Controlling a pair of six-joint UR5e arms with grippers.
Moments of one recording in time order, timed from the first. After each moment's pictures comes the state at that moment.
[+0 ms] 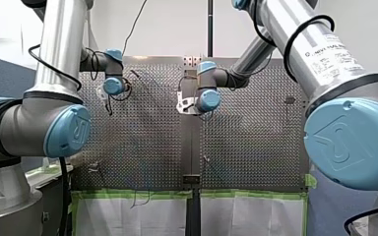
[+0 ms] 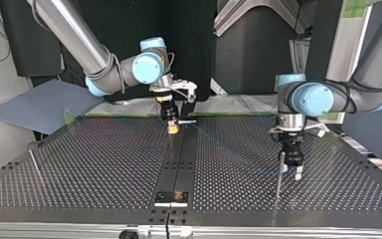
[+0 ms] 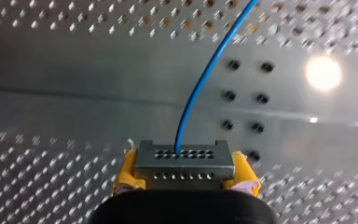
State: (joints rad) left arm 0.02 -1.79 -1.75 -2.57 -1.63 -1.97; right arm 2.30 -0.97 1.39 -0.32 1.72 1.54
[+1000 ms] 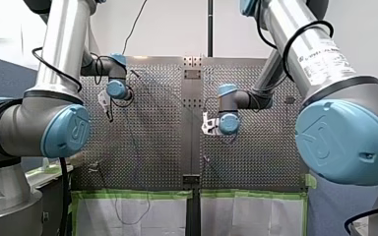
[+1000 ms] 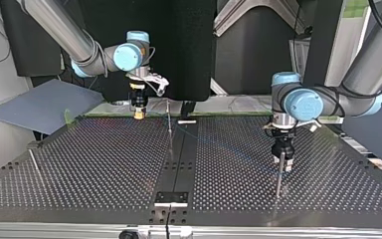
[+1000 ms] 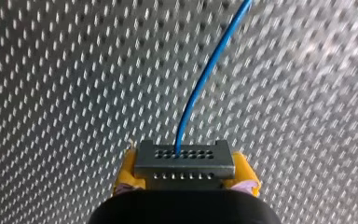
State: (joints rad) left arm 0.00 -1.84 -1.73 -2.68 -1.66 -1.94; right arm 2.16 -0.97 1.67 -0.59 1.87 1.55
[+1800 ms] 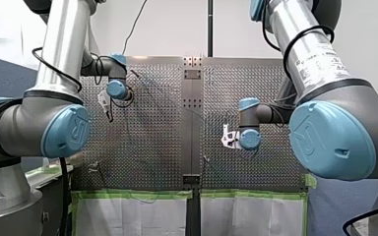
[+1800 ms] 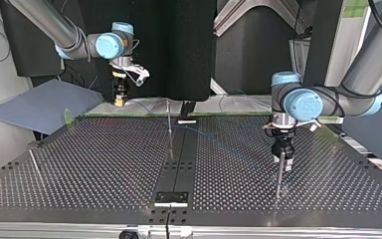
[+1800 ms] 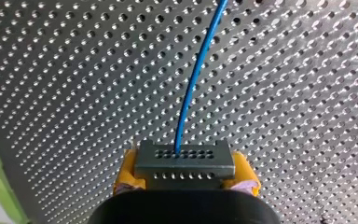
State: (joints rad) left arm 0.00 -1.84 -1.73 -2.68 -1.67 -1.94; right arm 2.03 -0.97 1.87 -0.79 1.82 1.58
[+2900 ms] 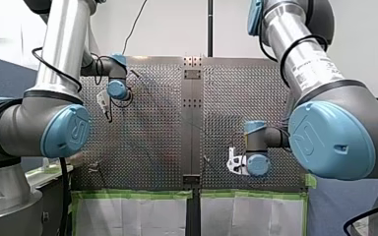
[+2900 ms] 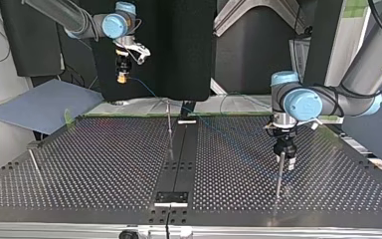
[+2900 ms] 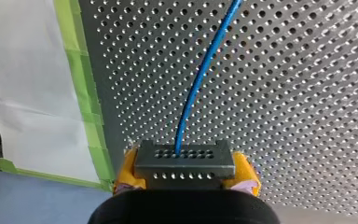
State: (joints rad) left arm -0.01 -1.84 -1.73 -2.69 -1.71 -1.94; right arm 2.02 -0.85 2.05 -0.98 1.84 1.62
